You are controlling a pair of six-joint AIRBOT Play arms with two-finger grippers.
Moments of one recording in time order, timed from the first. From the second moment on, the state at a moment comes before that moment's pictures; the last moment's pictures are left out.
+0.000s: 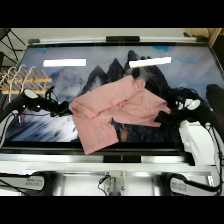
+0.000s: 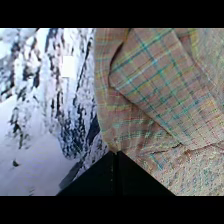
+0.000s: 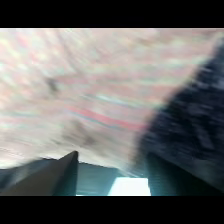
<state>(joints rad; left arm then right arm) 0.09 -1.56 1.06 0.91 -1.10 -1.34 -0.19 -1.42 0.85 -1.10 1.05 1.44</state>
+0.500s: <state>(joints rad) 0.10 -1.56 1.08 0.90 -1.12 -1.34 -0.19 -1.48 0.87 -1.03 1.08 1.39</state>
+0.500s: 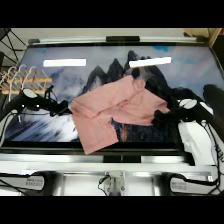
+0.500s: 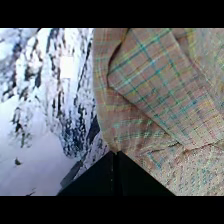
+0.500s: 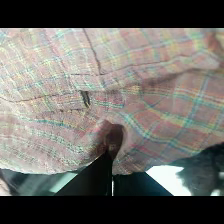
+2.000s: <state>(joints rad) 0.11 -0.63 1.94 1.35 -1.38 -1.59 -0.19 -0.70 1.85 -1.36 1.44 1.40</state>
